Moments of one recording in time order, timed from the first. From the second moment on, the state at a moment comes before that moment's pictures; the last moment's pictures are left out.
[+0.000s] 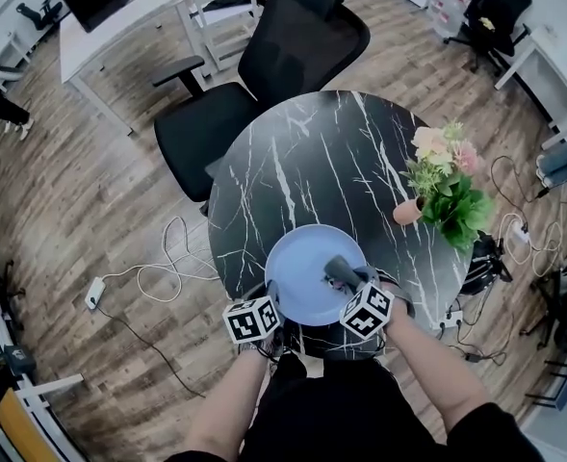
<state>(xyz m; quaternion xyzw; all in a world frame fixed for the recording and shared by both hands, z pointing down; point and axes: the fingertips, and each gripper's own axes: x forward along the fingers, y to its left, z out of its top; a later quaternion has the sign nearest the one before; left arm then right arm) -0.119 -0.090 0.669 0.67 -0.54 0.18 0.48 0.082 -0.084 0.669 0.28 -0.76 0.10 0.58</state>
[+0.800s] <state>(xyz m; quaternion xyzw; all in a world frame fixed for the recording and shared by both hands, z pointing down) -0.116 -0.090 0.670 0.69 -0.52 0.20 0.47 0.059 -0.166 0.670 0.31 -0.75 0.10 0.58</state>
